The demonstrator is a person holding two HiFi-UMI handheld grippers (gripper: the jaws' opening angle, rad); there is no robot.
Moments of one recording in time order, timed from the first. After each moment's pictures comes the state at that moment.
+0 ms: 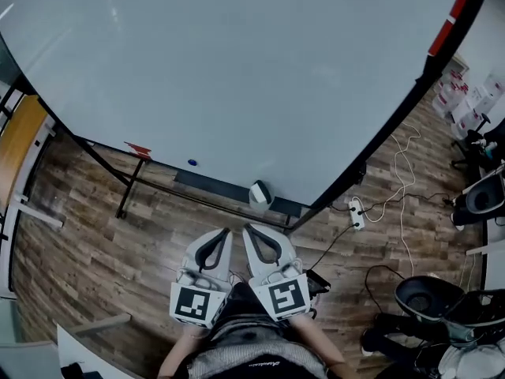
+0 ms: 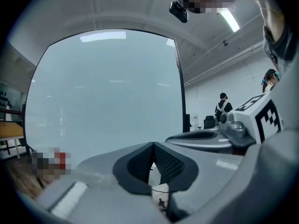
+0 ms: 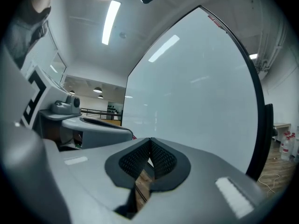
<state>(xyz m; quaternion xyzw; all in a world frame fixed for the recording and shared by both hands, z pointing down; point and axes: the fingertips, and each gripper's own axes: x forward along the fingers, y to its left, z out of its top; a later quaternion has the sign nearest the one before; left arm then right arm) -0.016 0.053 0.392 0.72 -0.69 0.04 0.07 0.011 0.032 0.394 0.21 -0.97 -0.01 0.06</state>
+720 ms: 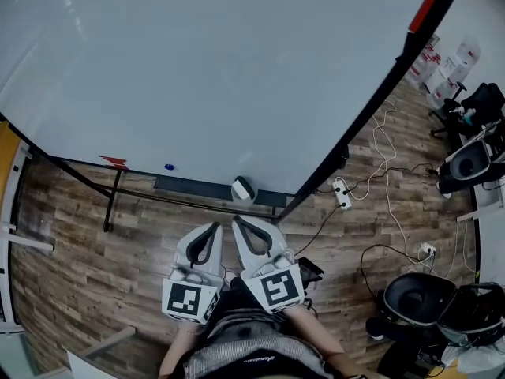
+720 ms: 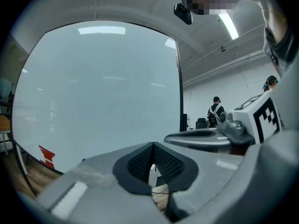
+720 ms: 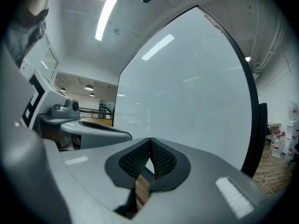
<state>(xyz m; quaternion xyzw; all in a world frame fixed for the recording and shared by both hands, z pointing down) -0.017 0.032 0.401 0.77 -0.64 0.03 0.06 0.010 0.013 0.396 0.27 -0.96 -0.01 0.07</state>
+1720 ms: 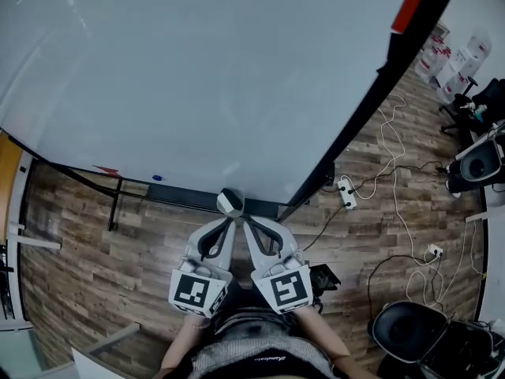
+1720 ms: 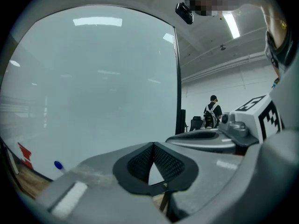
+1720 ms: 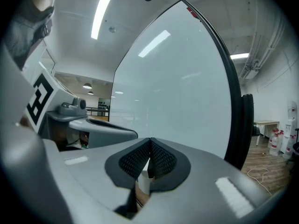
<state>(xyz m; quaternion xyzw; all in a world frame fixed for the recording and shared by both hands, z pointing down) 0.037 -0.041 0.410 0.79 -0.61 0.04 0.08 0.063 -0.050 0.407 0.27 -0.96 0.01 0.09</state>
